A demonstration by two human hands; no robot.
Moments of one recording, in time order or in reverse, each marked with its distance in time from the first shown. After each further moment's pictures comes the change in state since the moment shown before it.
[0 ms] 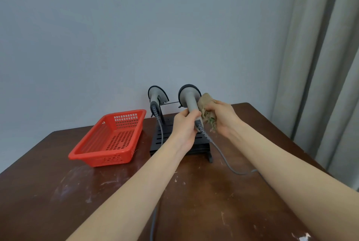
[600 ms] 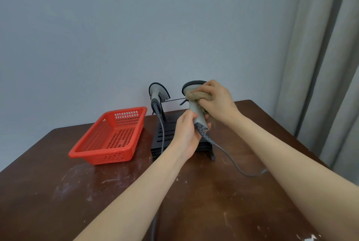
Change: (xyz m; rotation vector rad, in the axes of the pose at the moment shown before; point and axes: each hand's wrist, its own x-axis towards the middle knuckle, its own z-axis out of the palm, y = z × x) left_hand -0.011 -0.008 -0.003 -0.332 -0.099 -0.057; right_hand 0.005 -0.014 0.011 -1.016 0.001 -0.692
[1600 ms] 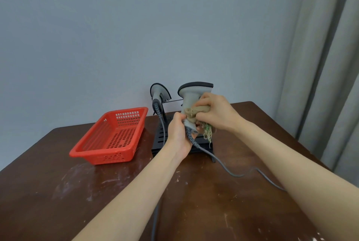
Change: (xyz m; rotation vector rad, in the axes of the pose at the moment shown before) left_hand -0.004 0.012 -0.011 -0.112 0.122 -0.052; right_hand -0.018 -0.011 -0.005 -0.034 -0.223 -0.017
